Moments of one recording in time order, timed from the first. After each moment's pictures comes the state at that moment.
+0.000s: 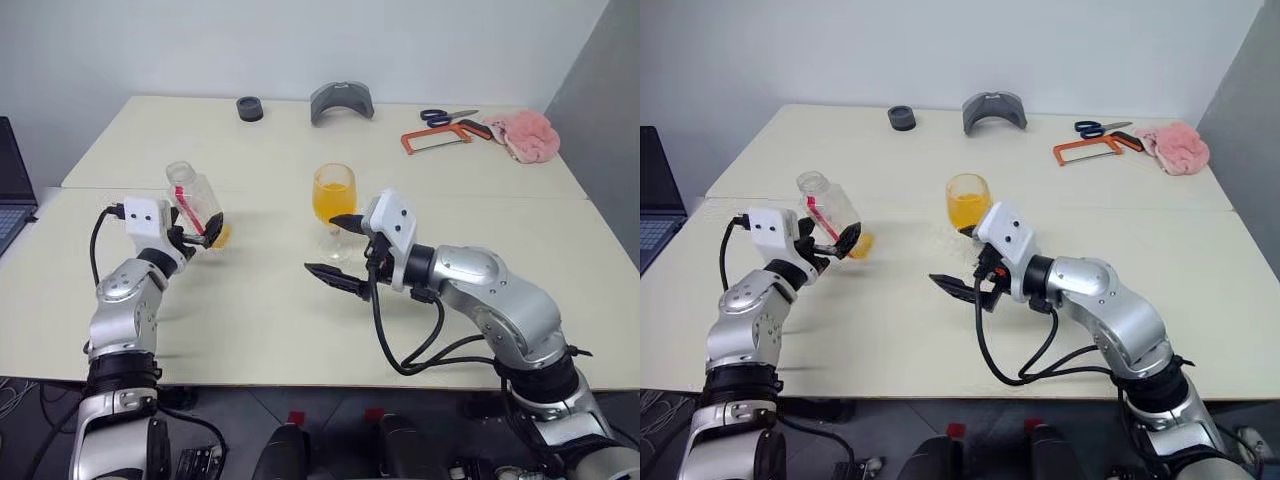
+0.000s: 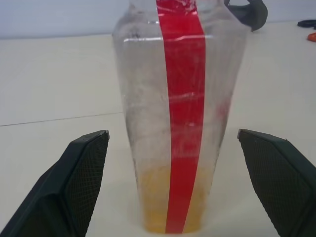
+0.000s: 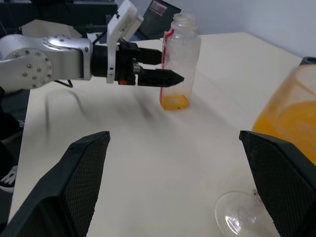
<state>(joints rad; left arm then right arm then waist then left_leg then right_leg) -0.41 0.52 0.30 0.32 -0.29 0.16 -0.46 -0.52 -0.40 0.28 -0.48 0.38 0.72 0.60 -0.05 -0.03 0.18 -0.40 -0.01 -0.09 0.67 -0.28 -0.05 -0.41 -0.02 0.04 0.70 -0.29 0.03</state>
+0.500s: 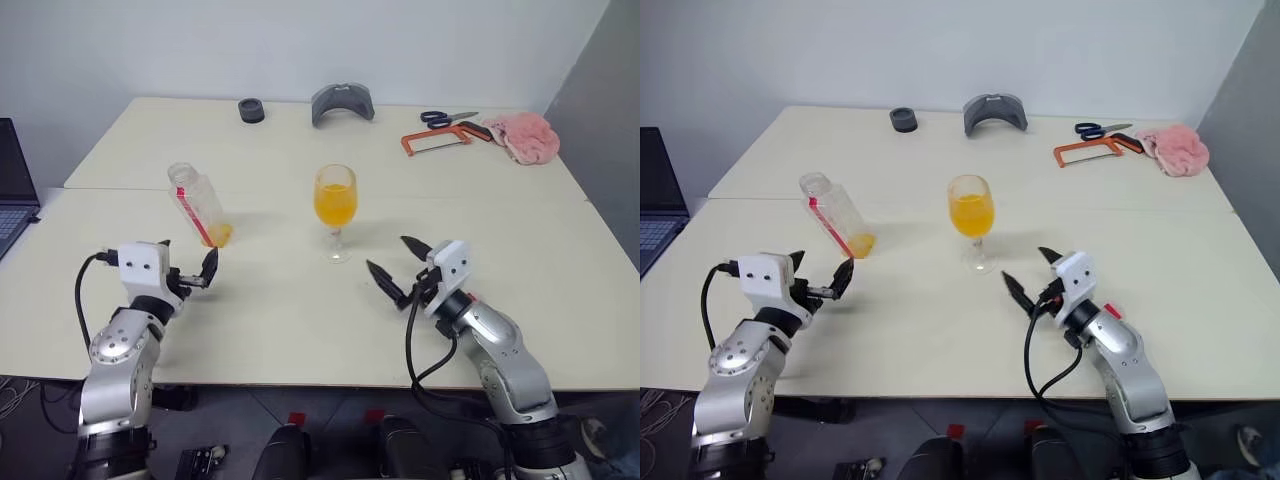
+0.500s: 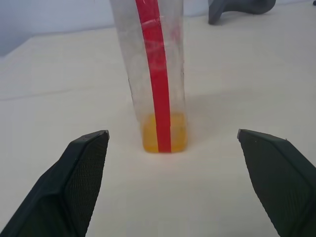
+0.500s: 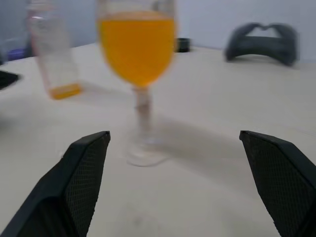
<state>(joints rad) -0.06 0.41 0.32 -0.12 -0.27 0.22 -0.30 -0.13 -0.22 0.08 -0.17 0.18 0.10 0.38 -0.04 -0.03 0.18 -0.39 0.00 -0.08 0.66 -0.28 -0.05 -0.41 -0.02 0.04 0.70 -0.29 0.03</state>
